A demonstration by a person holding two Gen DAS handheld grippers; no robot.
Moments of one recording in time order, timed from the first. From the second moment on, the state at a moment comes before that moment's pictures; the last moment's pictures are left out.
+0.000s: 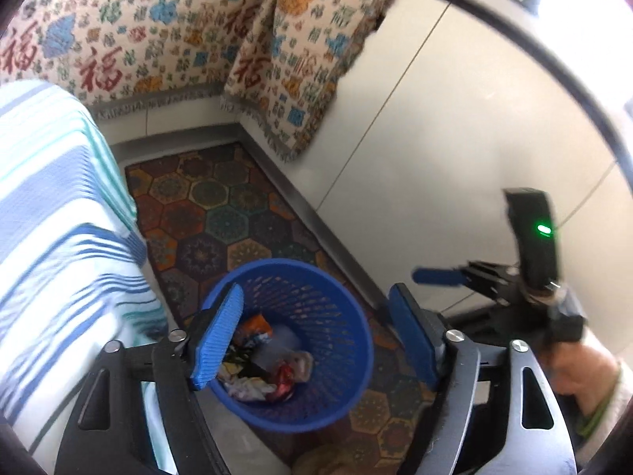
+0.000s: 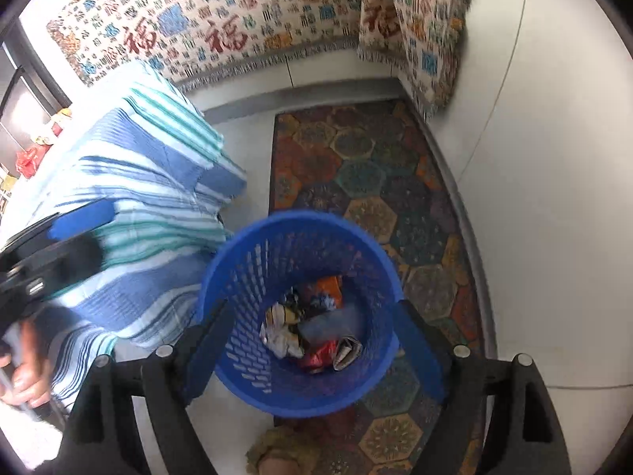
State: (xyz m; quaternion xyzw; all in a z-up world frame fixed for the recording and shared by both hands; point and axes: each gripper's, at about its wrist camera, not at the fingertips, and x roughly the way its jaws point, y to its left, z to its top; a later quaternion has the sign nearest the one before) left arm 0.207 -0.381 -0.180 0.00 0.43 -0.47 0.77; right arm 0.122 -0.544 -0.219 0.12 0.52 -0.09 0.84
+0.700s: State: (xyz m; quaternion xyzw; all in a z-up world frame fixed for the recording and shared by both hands) left arm 0.289 -0.082 -0.152 0.01 0.42 -0.16 0.89; right arm 0.224 -0.283 -0.125 -0.05 0.39 0.05 0.92
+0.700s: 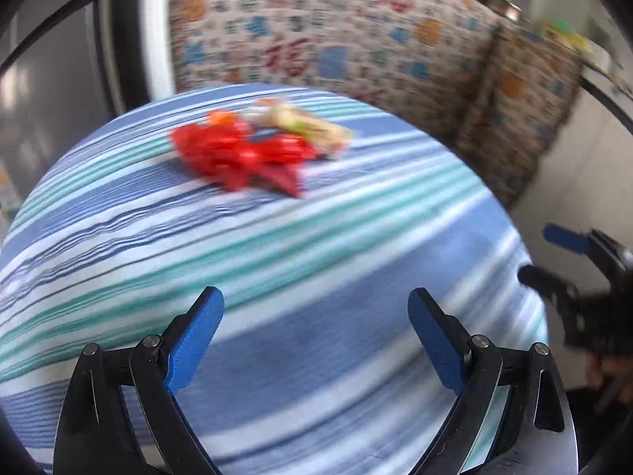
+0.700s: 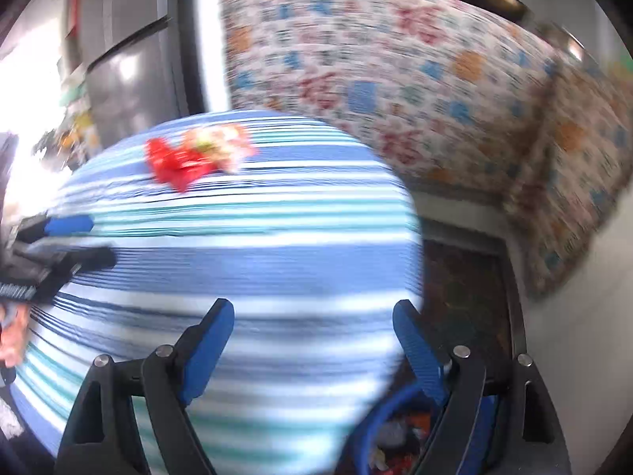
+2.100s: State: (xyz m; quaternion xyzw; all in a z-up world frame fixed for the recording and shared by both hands) left arm 0.390 -0.012 -0.166 -0.04 0.44 -0.02 0.89; right arm 0.300 -0.238 -0.160 -0.01 0.45 0.03 0.89
